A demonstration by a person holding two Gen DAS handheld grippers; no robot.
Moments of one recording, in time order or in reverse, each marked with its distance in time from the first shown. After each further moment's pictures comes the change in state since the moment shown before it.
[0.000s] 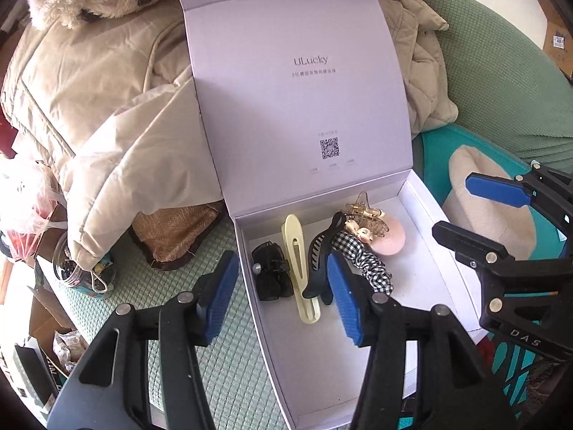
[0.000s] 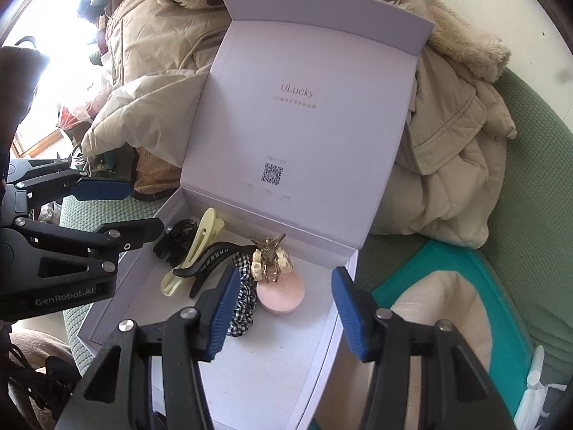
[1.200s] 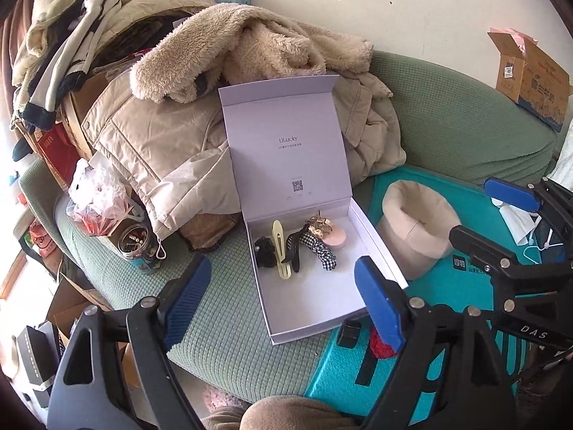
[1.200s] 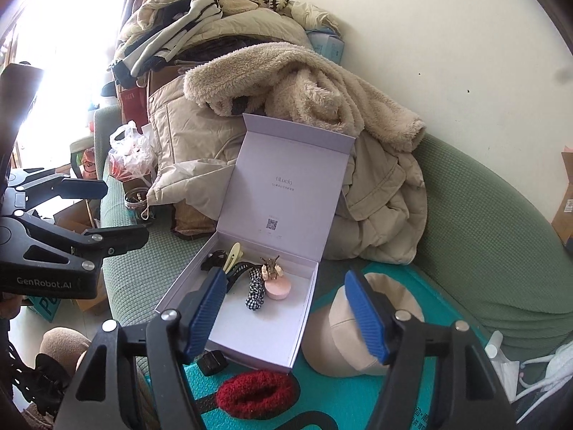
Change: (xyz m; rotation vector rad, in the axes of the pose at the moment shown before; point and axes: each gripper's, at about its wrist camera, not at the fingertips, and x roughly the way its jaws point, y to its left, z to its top) left arm -0.236 -0.024 -0.081 -0.021 -0.219 0.019; right arm -0.205 0.034 -0.055 0.016 -0.250 -0.096
